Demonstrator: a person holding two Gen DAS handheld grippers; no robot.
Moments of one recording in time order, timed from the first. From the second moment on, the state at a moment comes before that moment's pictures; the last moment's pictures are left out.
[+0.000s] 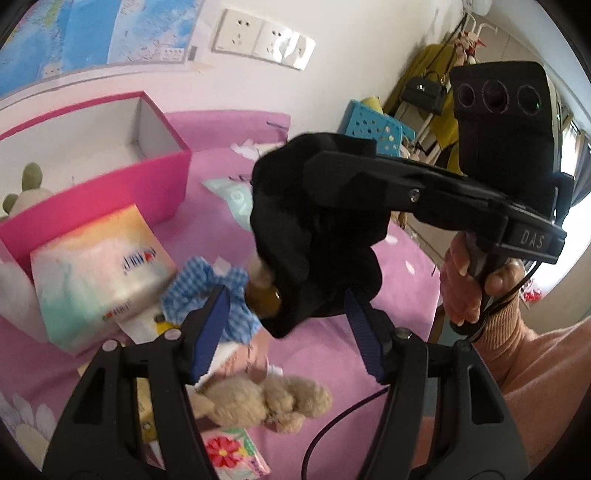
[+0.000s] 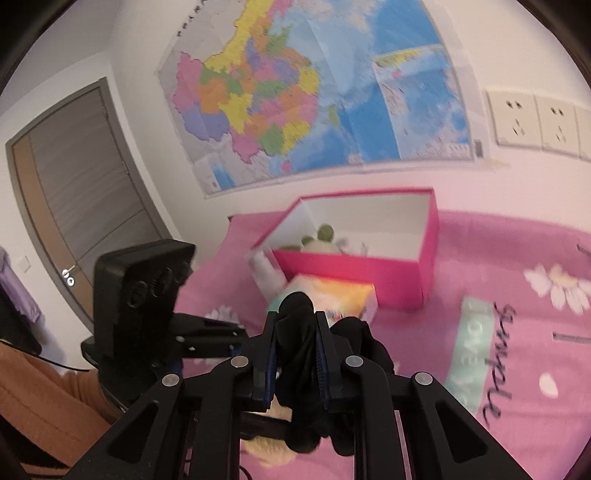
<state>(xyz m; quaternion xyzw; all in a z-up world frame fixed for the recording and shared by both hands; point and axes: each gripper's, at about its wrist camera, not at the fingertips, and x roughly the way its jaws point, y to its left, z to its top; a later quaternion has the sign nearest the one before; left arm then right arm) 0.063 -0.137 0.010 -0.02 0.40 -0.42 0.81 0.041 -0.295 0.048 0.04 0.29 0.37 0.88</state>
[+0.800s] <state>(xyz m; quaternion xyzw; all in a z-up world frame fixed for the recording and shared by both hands) 0.187 -0.111 0.056 -0.02 0.39 -0.26 0.88 0.184 -0.249 0.102 0.04 0.25 0.37 0.89</state>
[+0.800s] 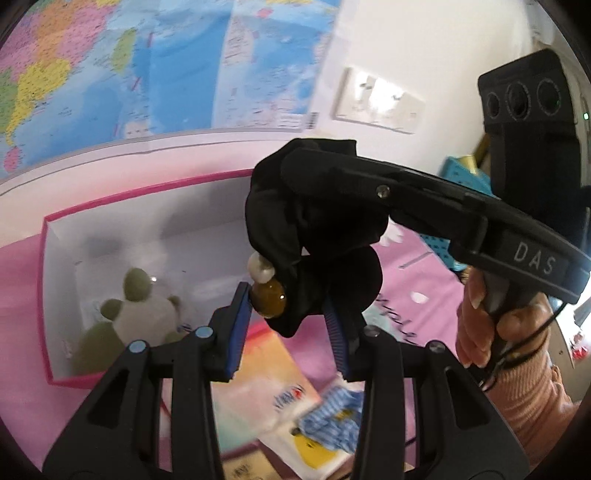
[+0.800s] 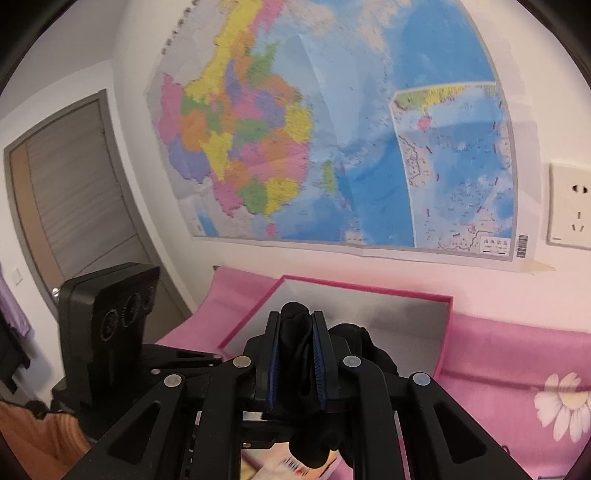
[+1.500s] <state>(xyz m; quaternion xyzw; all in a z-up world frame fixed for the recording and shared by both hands) 0.193 -0.097 0.036 -0.01 0.41 -0.21 0.89 0.249 -0.254 0.037 0.06 0.35 0.29 0.89</state>
